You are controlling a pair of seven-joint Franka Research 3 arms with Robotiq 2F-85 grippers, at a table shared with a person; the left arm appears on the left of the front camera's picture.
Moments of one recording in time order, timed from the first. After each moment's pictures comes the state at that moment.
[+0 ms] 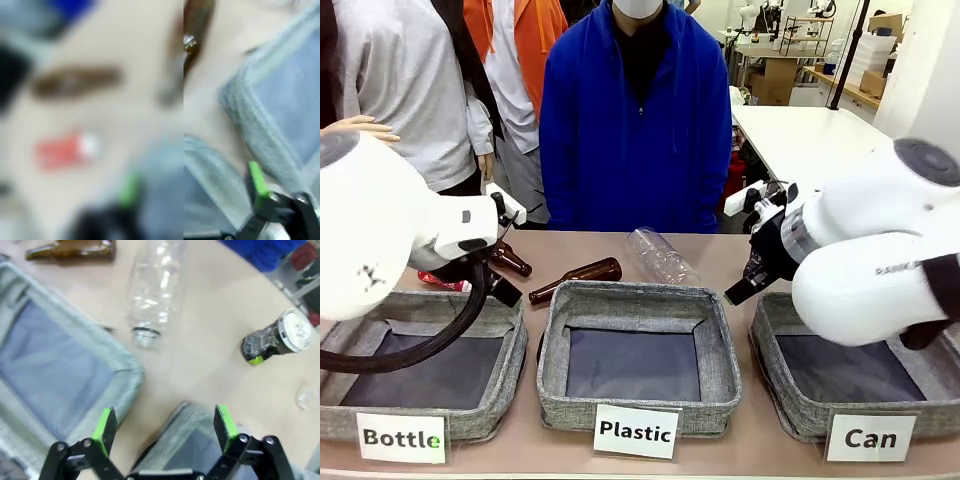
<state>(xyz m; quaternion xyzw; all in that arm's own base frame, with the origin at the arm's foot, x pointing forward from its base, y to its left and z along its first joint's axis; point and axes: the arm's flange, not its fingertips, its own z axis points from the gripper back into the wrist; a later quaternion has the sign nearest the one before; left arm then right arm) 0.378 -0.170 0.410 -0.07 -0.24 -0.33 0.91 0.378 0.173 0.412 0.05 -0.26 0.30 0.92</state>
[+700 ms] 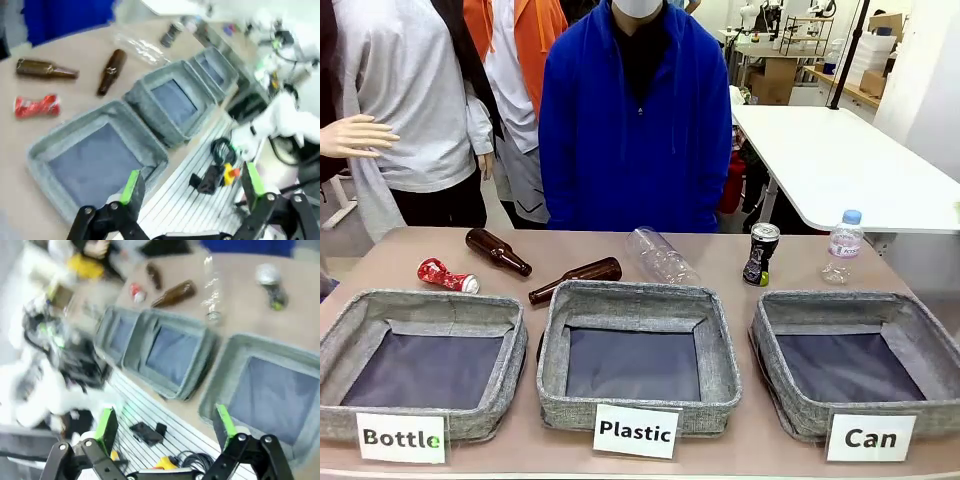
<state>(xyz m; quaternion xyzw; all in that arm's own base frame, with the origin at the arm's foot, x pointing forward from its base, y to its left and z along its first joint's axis) 0.257 0.110 0.522 -0.46 -0.28 -0.21 0.81 0.260 -0.085 0.544 0.42 -0.26 0.10 0.87</state>
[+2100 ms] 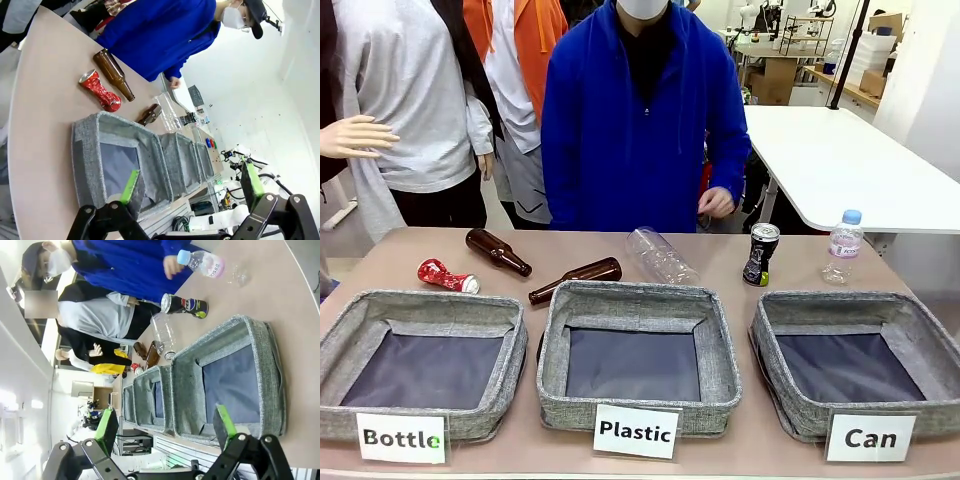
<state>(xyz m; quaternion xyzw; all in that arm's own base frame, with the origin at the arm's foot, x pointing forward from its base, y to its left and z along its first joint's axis) 0.226 0.248 0.394 -0.59 -0.35 0.10 0.72 0.239 -0.236 0.427 0.52 -0.27 -0.18 0.79</state>
